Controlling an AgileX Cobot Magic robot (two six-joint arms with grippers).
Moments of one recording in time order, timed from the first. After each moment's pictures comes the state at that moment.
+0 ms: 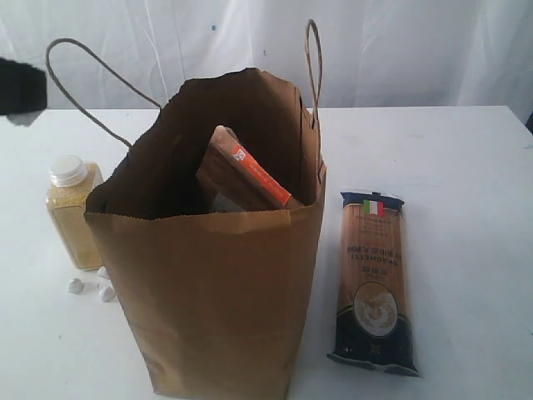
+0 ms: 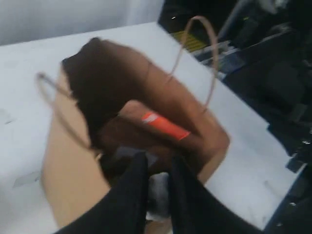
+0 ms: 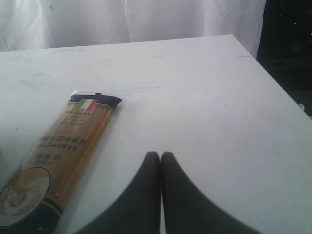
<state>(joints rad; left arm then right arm) -0.36 0.75 -0.94 -0.79 0.85 0.49 0.05 0.01 -0.03 -0.13 0.36 0.16</state>
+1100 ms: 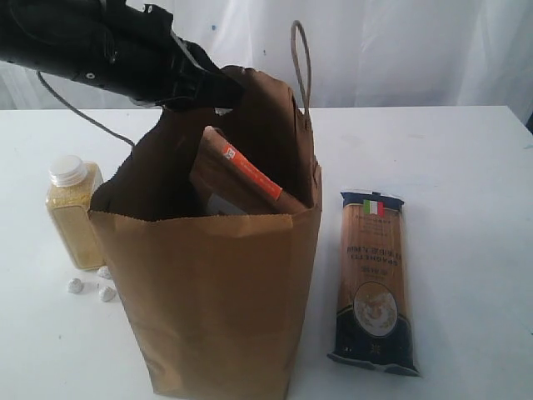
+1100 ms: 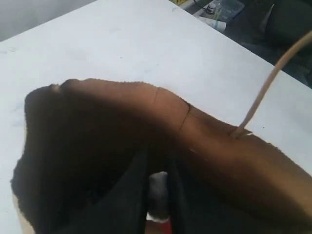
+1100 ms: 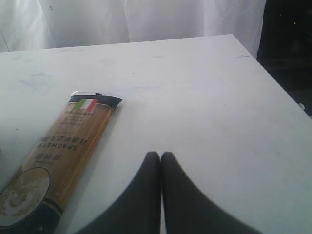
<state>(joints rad) -0.52 1.43 -1.24 -0.86 0.65 0.83 0.05 0.01 -0.03 -0.13 0.36 0.16</state>
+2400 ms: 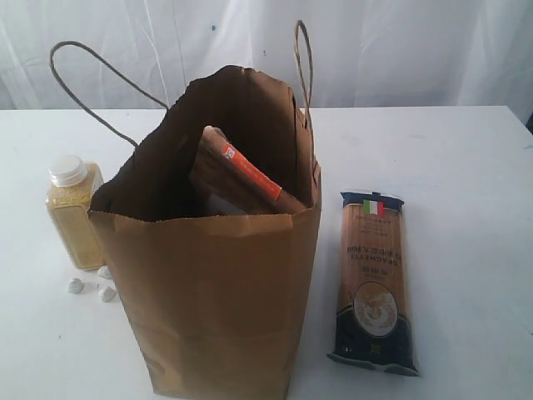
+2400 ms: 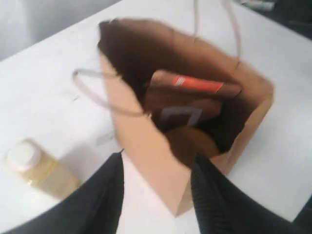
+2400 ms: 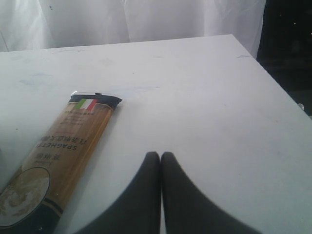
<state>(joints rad) -0.52 0.78 -1.20 -0.26 1.11 0.27 0.05 0.01 -0.03 -0.13 0.36 0.16</state>
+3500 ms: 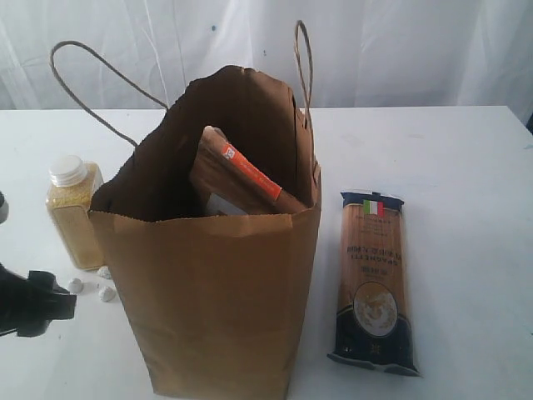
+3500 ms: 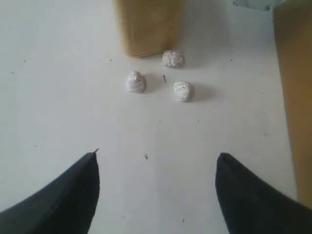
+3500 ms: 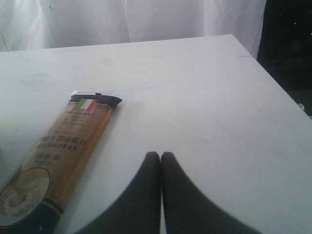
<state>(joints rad) -0.52 1.05 -0.42 0.44 0.41 -0.74 0.05 0.01 -0.03 -0.13 0.36 0.16</state>
